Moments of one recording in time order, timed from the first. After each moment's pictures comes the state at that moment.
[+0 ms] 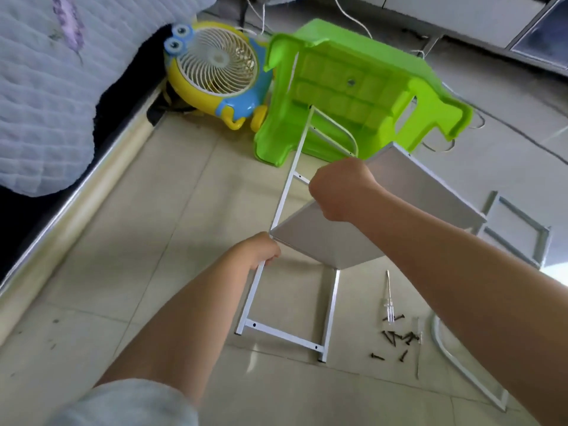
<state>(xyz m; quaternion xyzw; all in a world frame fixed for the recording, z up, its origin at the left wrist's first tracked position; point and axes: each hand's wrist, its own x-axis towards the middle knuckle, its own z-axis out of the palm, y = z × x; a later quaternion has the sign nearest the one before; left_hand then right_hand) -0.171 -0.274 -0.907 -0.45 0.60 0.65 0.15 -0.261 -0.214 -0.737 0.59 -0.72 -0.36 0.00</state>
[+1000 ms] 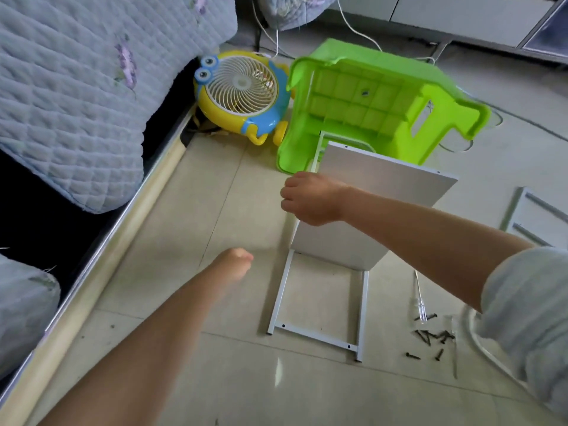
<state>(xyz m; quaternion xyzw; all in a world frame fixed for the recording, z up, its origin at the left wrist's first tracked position) -0.073 -0.311 -0.884 -0.48 0.73 0.47 0.10 -0.257 -0.261 -0.791 0.83 -0.49 -0.21 0.13</state>
